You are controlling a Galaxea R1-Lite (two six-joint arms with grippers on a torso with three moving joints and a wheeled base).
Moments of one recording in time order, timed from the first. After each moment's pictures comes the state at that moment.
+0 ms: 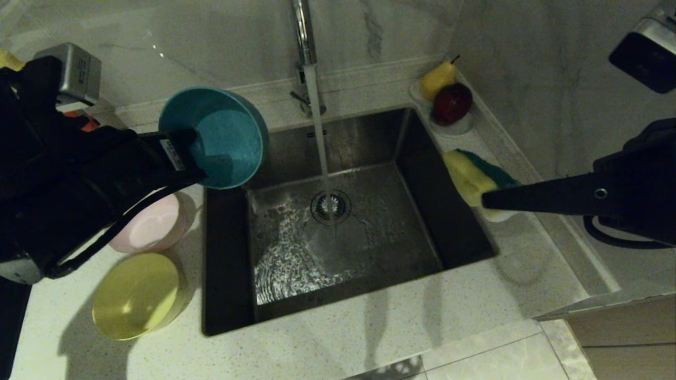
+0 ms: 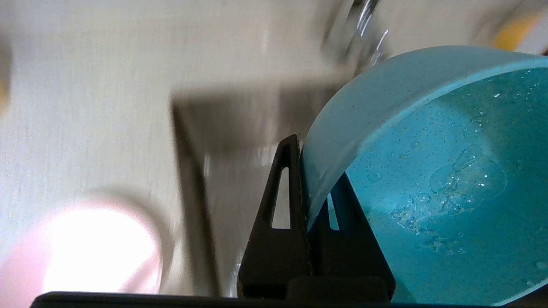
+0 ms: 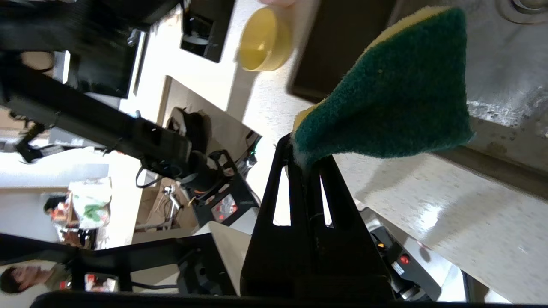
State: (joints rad) left arm -0.45 1.36 -0.85 -0.59 0.36 -0.11; right arm 0.61 1.30 -1.31 0.30 0.49 0.32
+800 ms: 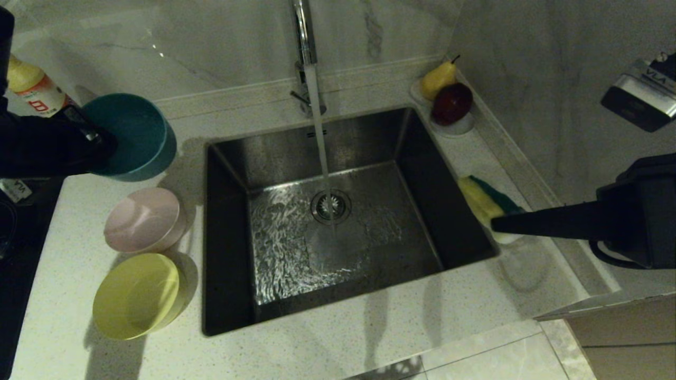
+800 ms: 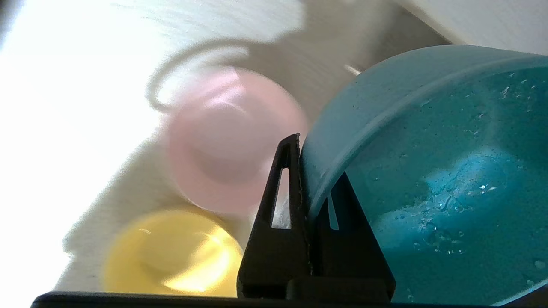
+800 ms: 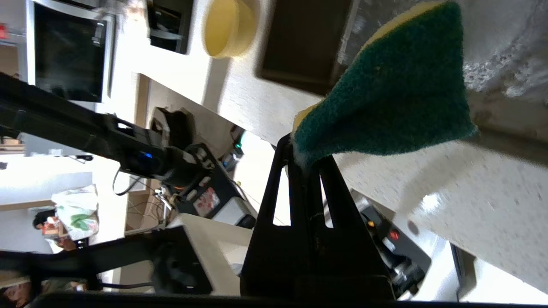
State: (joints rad) left arm -0.05 1.48 -1.49 0.52 0.31 -0.75; right arm 0.52 1.28 -1.21 0.30 0.49 0.31
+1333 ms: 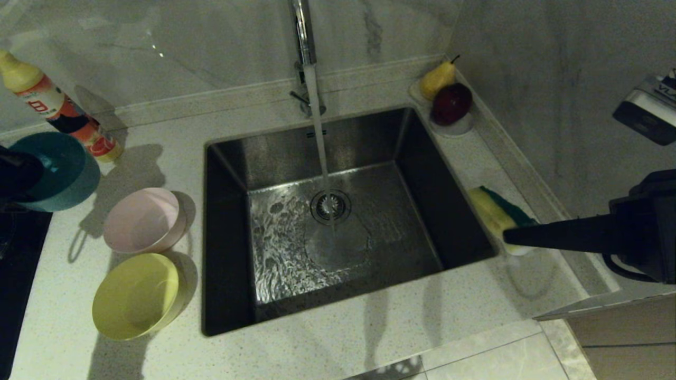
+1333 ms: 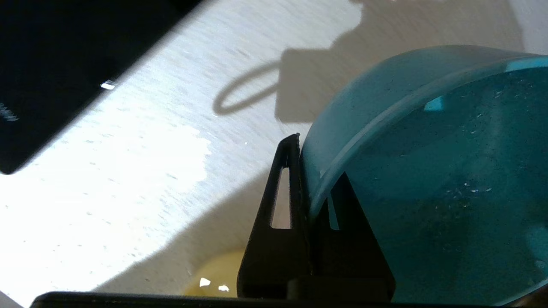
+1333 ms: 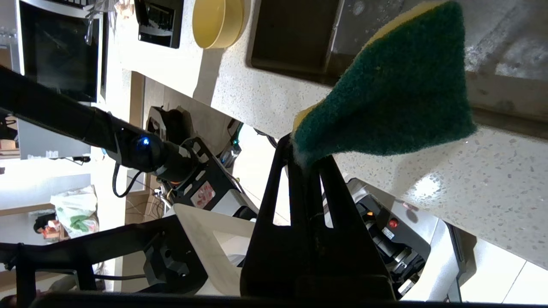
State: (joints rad) left arm 0.37 1.56 -1.50 0.61 0.10 -0.86; right arm 0.51 1.25 -1.17 0.32 0.49 0.31
